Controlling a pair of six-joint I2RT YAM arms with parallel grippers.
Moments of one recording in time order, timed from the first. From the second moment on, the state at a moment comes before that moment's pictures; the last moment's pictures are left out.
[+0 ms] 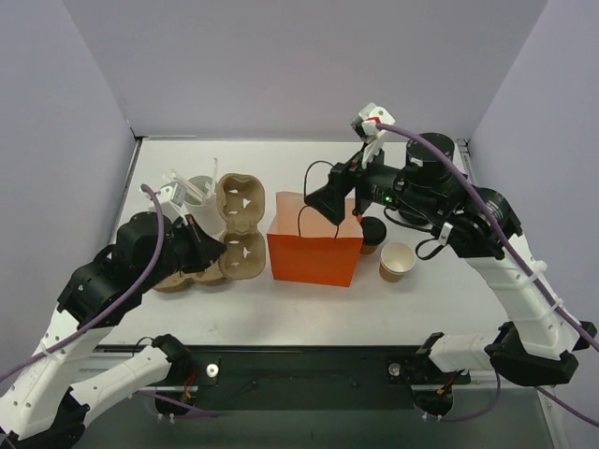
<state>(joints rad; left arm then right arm) -0.67 0.80 1.25 -0.99 -0.15 -0.76 0.78 1.26 1.82 -0.78 -0.17 0.13</state>
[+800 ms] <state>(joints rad) -0.67 0.79 1.40 -0.96 0.12 -0.60 1.21 1.52 1.88 -0.81 0.06 -0.48</state>
